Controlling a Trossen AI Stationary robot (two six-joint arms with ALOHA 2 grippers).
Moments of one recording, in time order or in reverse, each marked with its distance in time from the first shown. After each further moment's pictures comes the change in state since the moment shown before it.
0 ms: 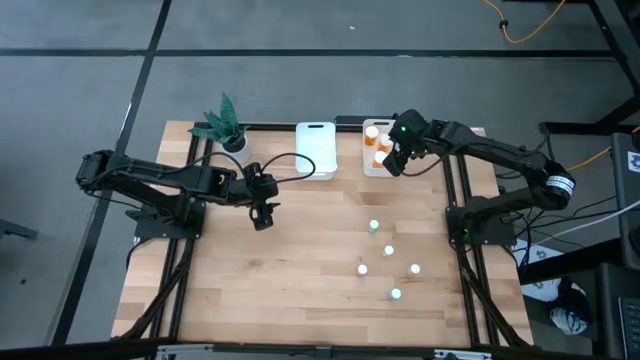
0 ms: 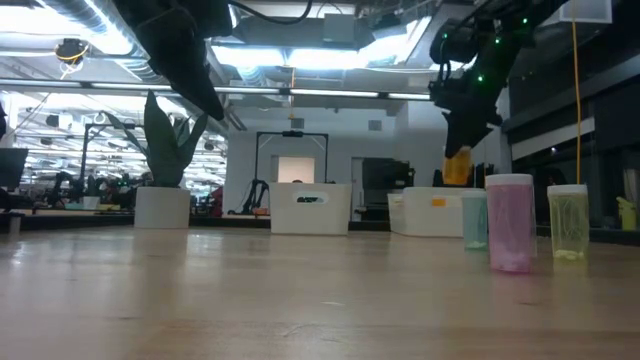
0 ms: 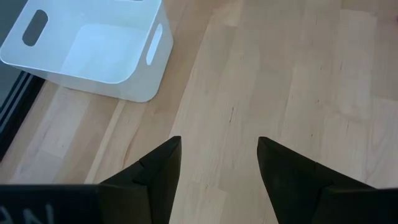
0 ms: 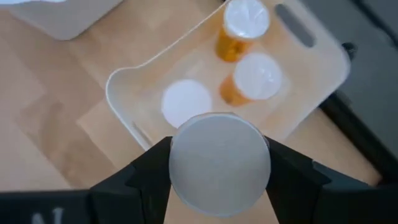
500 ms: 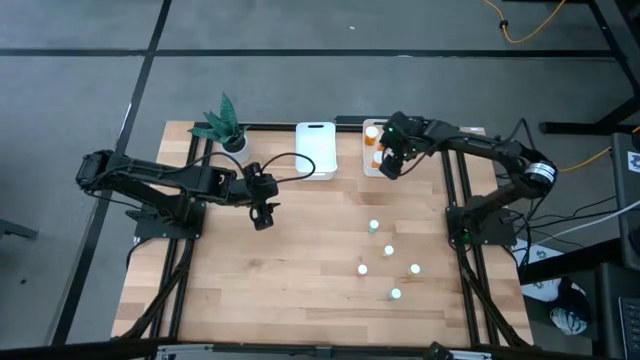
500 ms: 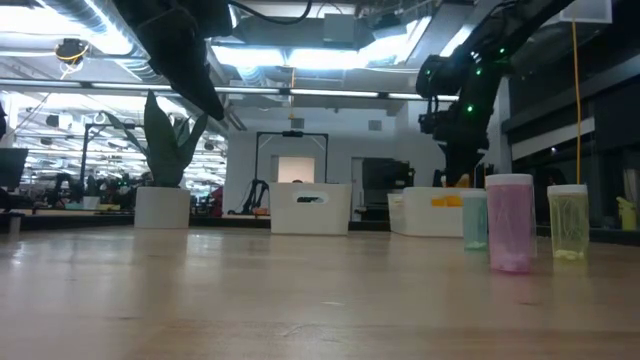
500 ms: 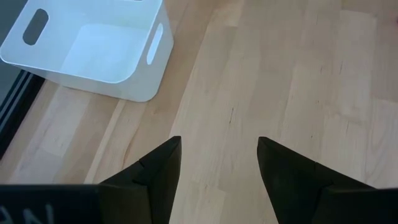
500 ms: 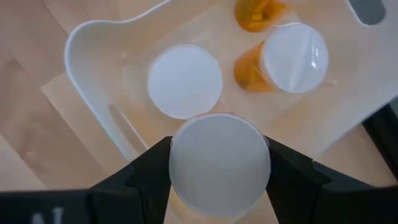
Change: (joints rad) left arm 0.000 0.000 0.000 0.001 -0.001 -0.006; right arm -0.036 0.174 -0.002 0.033 -0.031 -0.133
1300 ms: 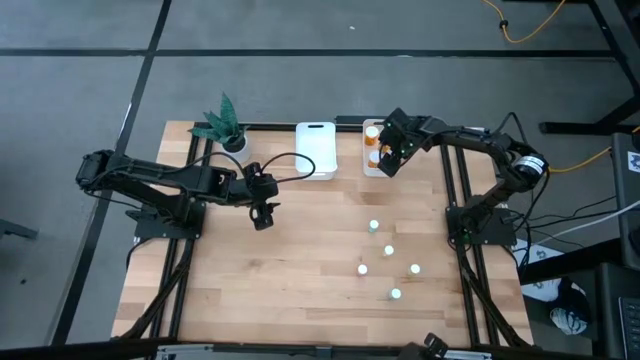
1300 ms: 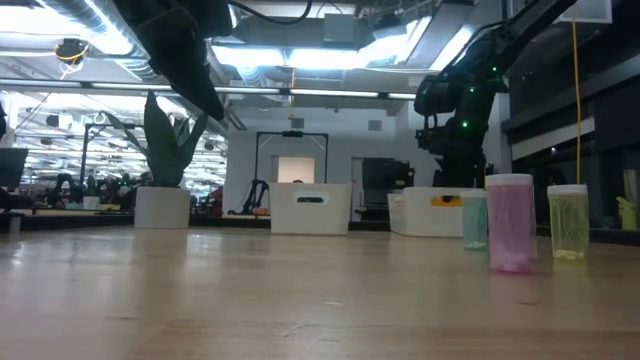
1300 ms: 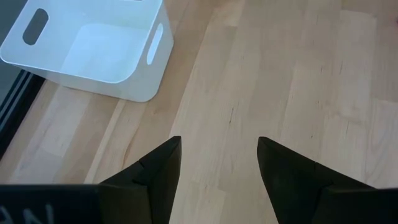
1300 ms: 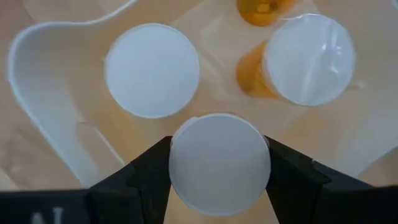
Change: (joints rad) left arm 0.000 0.000 0.000 0.000 0.000 0.000; right arm -0.079 0.087 0.000 0.057 -0.100 -0.032
